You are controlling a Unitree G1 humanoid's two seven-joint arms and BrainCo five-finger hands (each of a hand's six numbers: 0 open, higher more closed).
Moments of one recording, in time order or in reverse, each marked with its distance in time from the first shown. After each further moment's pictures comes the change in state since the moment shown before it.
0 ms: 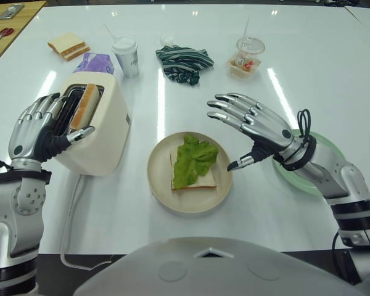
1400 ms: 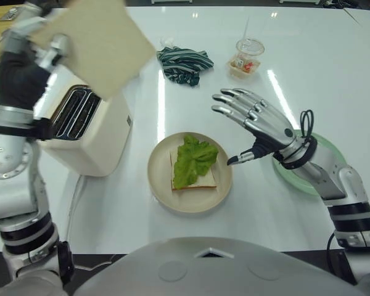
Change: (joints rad) left arm -0.440 -0.098 -0.075 -0.209 -0.893 0.324 -0.136; right arm 0.013 0.028 -0.064 0.013 -0.033 0.046 -0.059
